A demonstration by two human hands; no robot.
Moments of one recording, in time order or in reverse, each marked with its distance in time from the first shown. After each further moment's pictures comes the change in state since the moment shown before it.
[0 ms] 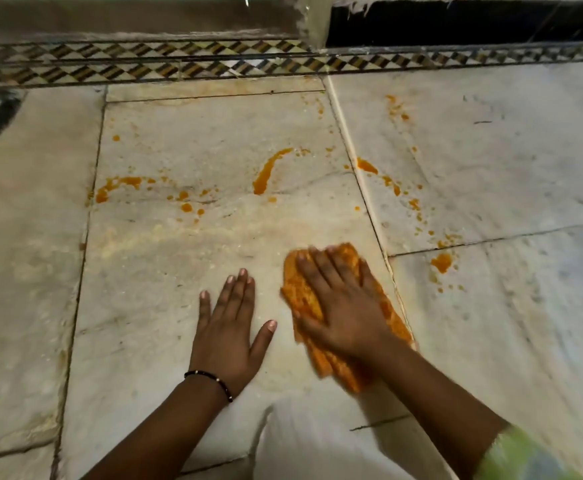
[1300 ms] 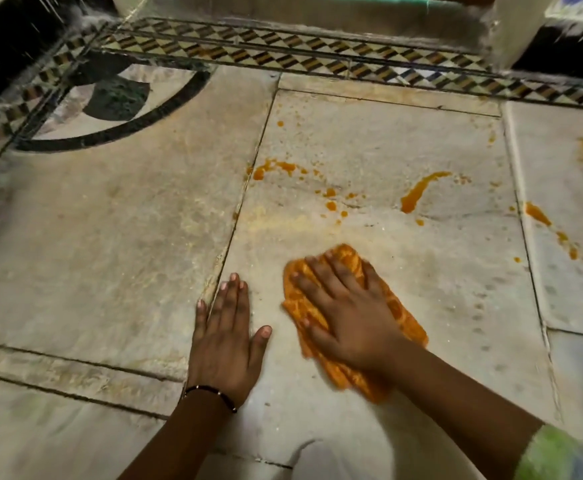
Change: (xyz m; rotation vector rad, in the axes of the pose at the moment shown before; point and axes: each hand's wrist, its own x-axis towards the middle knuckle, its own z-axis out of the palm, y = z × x) left_hand -0.075 -0.119 -0.019 0.010 0.119 -0.424; right_hand 0.078 -0.132 0.009 -0.128 -0.094 -0.496
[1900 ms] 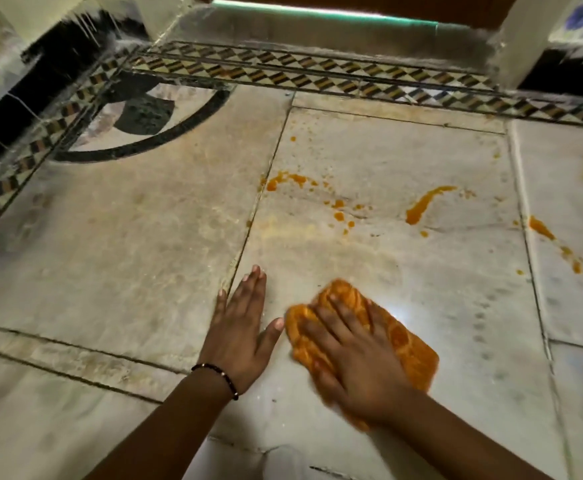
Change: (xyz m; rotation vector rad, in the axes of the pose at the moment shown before) left_hand 0.011 0.008 -0.033 -0.186 -0.066 0.071; right_hand -0.042 -0.023 0.013 0.012 0.004 -0.040
